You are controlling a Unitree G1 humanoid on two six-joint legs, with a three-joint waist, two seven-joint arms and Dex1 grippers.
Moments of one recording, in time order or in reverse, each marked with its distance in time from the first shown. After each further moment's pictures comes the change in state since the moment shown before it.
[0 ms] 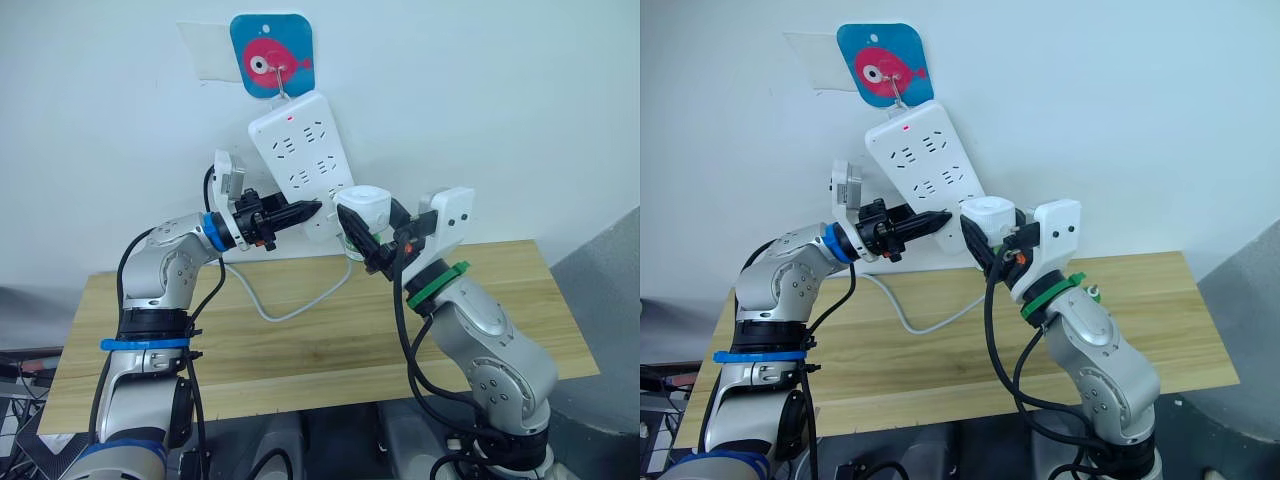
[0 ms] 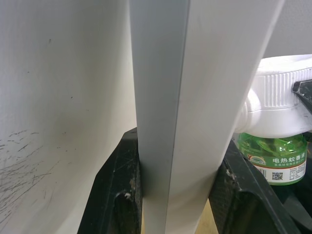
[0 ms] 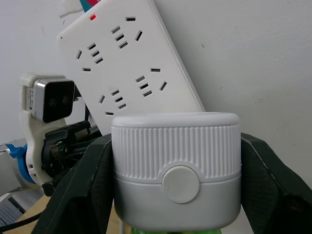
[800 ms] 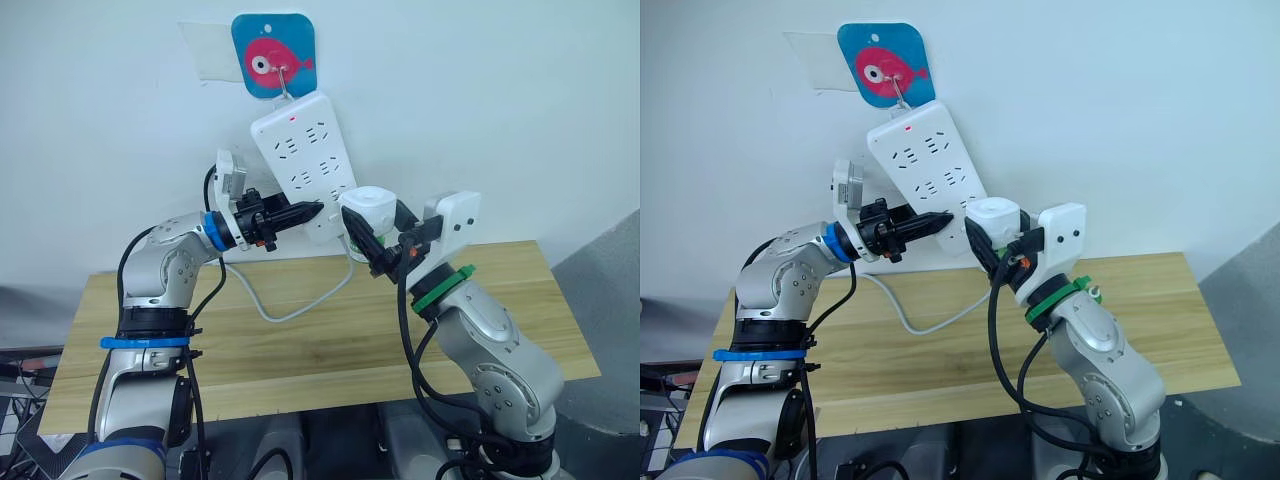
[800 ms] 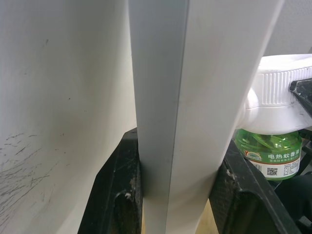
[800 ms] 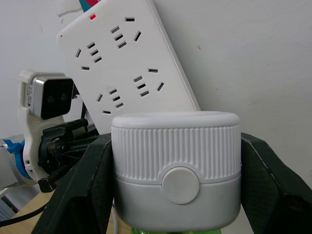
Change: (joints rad) left arm -0.006 0.006 -0.010 0.002 -0.002 -0.003 -0.017; right arm 0.026 -0.025 0.007 -0.025 -0.002 -0.020 0.008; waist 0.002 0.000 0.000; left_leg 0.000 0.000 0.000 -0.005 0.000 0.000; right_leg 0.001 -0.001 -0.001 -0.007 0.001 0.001
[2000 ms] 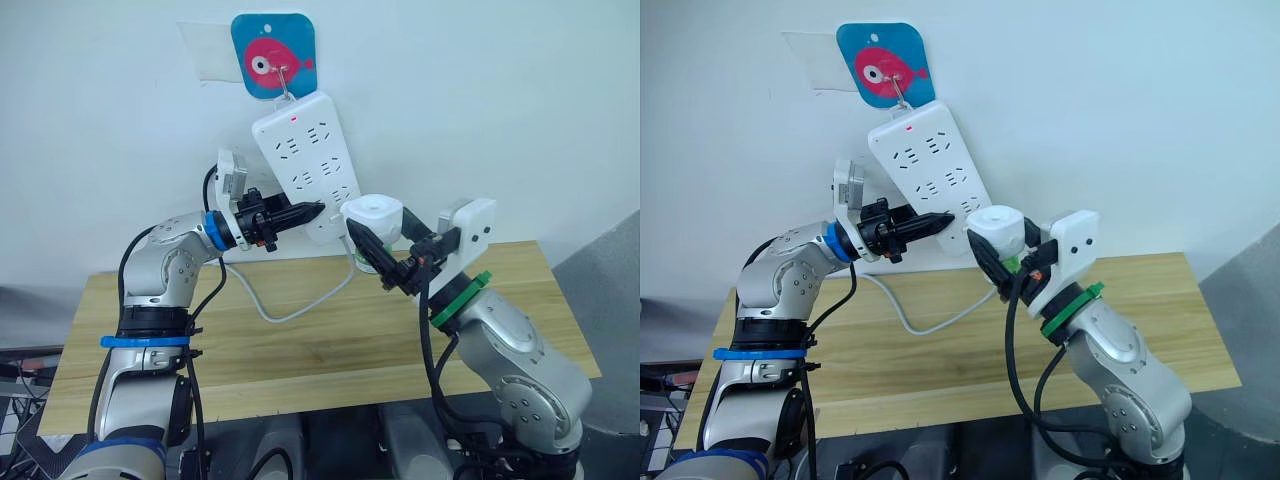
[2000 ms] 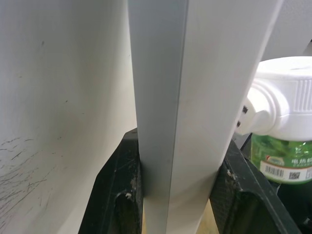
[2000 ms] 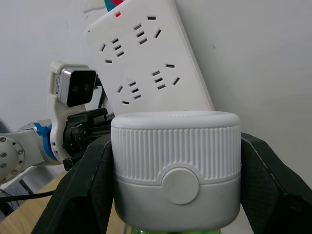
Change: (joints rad) left arm -0.005 0.003 -0.004 0.007 -0.003 -0.008 -0.007; right arm 0.040 -0.097 -0.062 -0.092 0.110 0.046 0.056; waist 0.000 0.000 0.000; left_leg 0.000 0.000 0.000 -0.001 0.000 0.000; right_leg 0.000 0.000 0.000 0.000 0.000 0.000
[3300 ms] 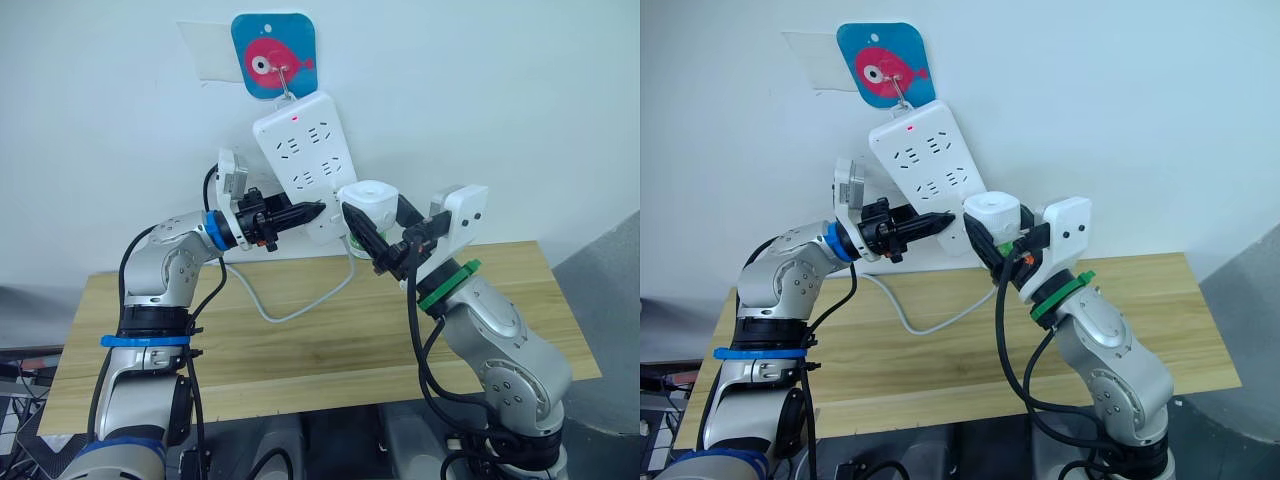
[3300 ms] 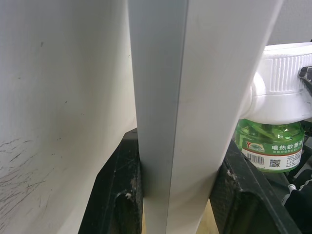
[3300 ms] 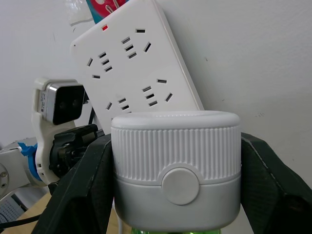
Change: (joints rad) left arm -0.002 0.000 -0.004 0.000 0.000 0.000 0.004; right arm -0.065 0.057 0.035 0.090 -0.047 -0.048 -0.036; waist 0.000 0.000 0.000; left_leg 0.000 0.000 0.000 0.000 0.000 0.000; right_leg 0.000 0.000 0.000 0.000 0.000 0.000
